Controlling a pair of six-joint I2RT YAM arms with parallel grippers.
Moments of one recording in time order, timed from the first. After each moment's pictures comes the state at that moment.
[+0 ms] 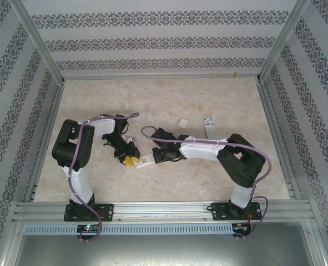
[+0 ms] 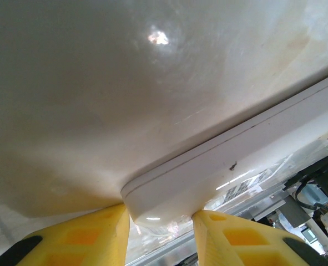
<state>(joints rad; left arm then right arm) -0.26 1.92 1.11 -1.01 0.65 -0.31 0.90 1.81 1.04 -0.35 -0.05 0.64</state>
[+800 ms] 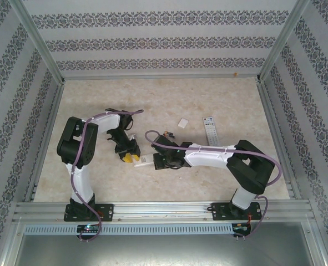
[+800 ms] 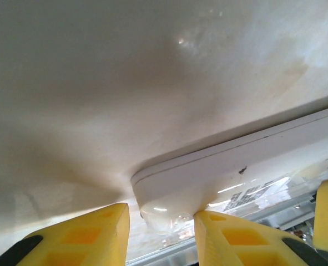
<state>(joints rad) -0.29 1.96 1.23 -1.12 0.51 -0.32 0.96 1.69 0.94 -0.34 -0.05 0.79</state>
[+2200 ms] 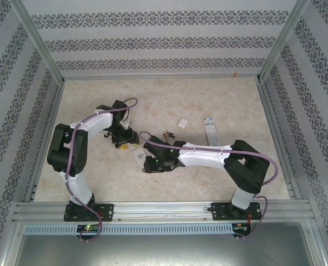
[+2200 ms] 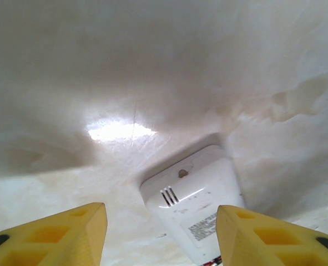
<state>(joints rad) -0.25 1.82 1.24 -0.94 0.37 -0.39 1.02 1.74 1.05 -0.42 -0.20 0.88</state>
